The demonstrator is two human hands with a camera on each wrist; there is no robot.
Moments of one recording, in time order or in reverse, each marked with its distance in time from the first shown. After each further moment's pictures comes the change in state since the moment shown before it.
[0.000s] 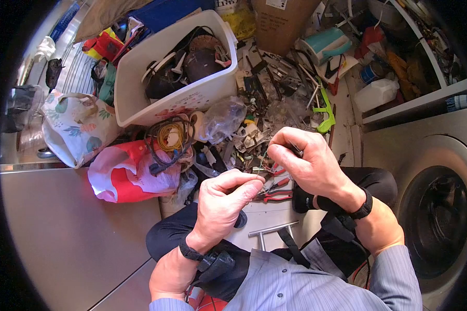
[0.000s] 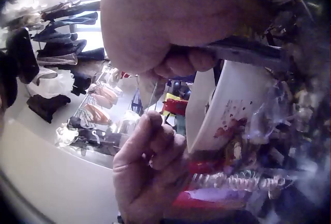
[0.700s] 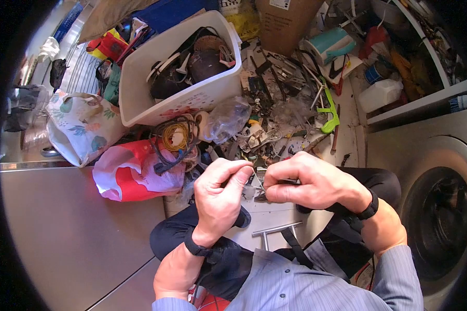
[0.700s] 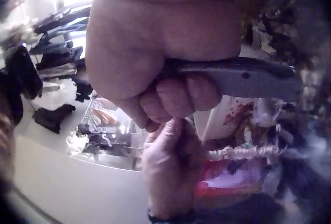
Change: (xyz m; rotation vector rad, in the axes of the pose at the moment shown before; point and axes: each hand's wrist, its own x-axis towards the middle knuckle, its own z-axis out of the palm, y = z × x) left_hand 0.015 -0.013 -0.002 0.335 0.255 0.447; right_hand -0.002 -0.005 -0.008 0.171 -0.552 -0.100
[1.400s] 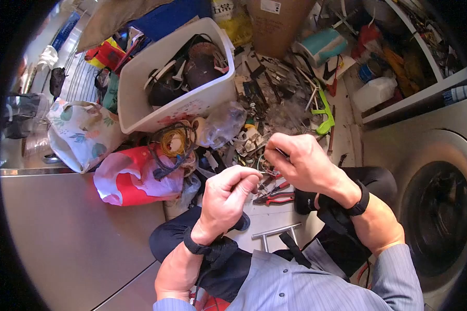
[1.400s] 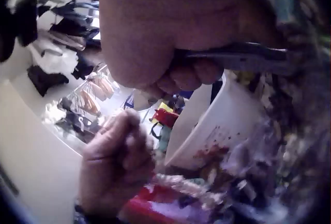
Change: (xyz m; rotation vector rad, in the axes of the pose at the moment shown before) left_hand 0.002 0.009 0.007 -0.011 -0.319 0.026; right_hand -0.001 0.025 0.000 -0.545 0.537 -0.012
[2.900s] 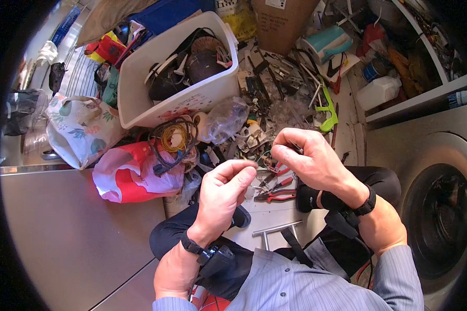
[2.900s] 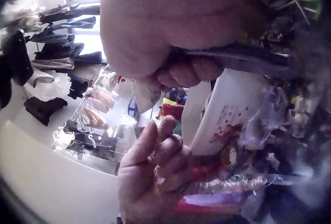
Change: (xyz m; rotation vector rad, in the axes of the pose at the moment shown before) left_hand -0.004 -0.003 -0.007 -0.539 0.103 -0.503; right_hand 0.003 -0.009 -0.006 0.367 -0.066 0.277
